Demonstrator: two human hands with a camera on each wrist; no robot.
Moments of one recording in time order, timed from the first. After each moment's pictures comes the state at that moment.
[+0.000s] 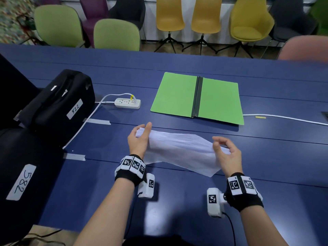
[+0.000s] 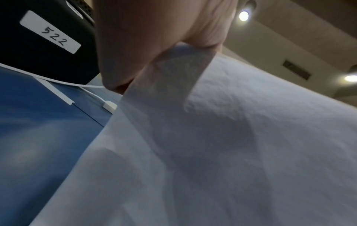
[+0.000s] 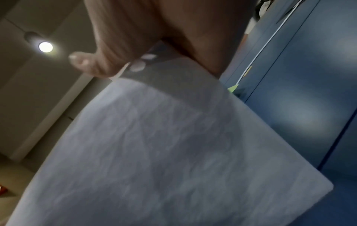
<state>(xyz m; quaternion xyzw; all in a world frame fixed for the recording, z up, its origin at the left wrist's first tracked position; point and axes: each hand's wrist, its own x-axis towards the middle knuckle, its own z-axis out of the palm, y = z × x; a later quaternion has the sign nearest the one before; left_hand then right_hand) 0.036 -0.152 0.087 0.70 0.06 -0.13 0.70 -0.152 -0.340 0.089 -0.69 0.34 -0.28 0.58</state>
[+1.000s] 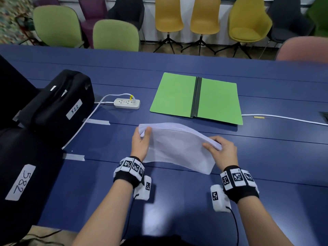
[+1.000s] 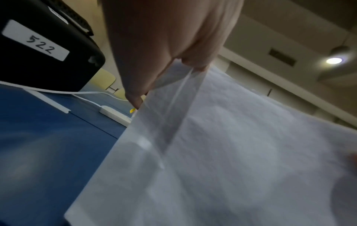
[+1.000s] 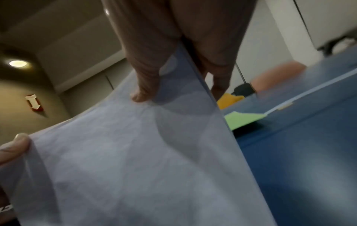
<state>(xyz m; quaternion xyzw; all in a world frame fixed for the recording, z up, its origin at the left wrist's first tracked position) 0.039 -0.146 0.072 0.75 -0.09 -0.12 0.64 -0.138 -0.346 0.093 -0.80 0.36 -0.19 0.44</state>
